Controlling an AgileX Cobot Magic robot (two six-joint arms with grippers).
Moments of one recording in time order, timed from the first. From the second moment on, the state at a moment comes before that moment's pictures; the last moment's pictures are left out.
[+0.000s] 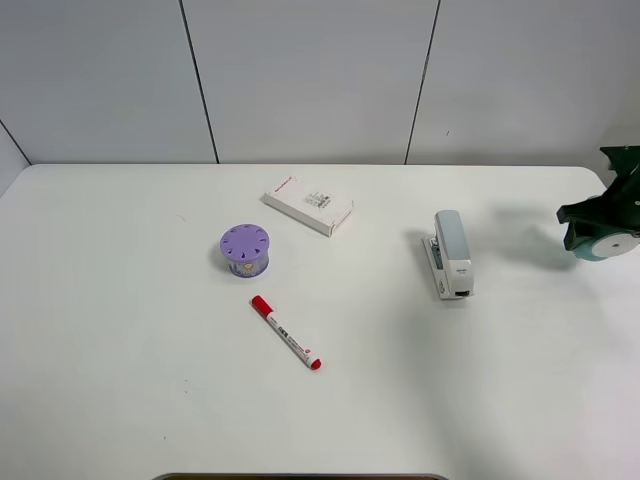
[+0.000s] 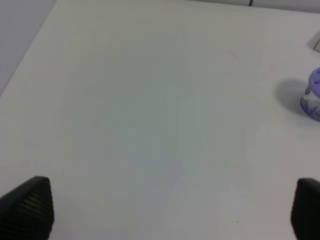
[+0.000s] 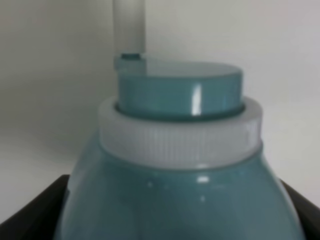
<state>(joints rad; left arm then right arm) -0.01 -0.01 -0.51 0.05 1.06 -0.07 -0.32 1.98 -1.28 -0.01 0.70 -0.25</state>
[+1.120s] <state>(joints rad) -0.01 -0.01 -0.51 0.05 1.06 -0.07 0.05 1.75 -1.42 0.07 0.91 -0.01</state>
